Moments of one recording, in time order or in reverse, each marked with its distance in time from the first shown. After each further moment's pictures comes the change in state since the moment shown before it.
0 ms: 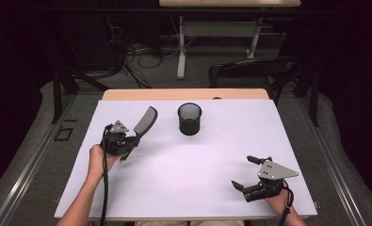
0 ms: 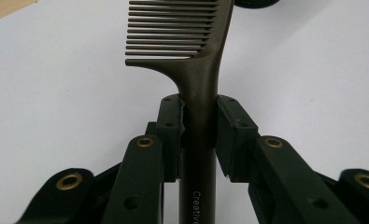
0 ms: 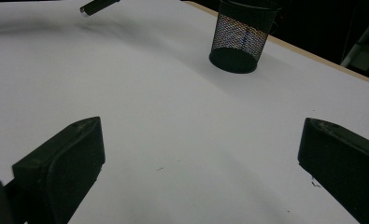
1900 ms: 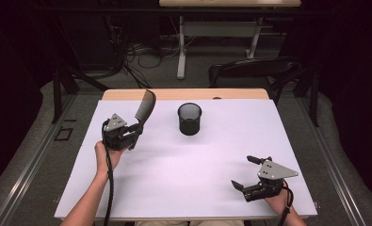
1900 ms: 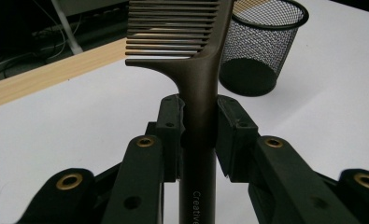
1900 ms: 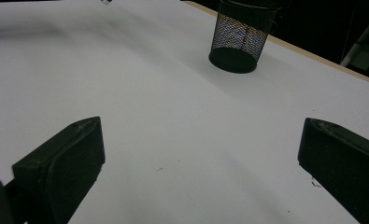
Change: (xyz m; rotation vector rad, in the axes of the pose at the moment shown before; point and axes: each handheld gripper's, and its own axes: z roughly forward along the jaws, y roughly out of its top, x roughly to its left) left arm -0.006 0.016 -0.006 -0.284 0.037 -0.050; right arm 0.000 0.000 0.001 0.001 0.000 0.004
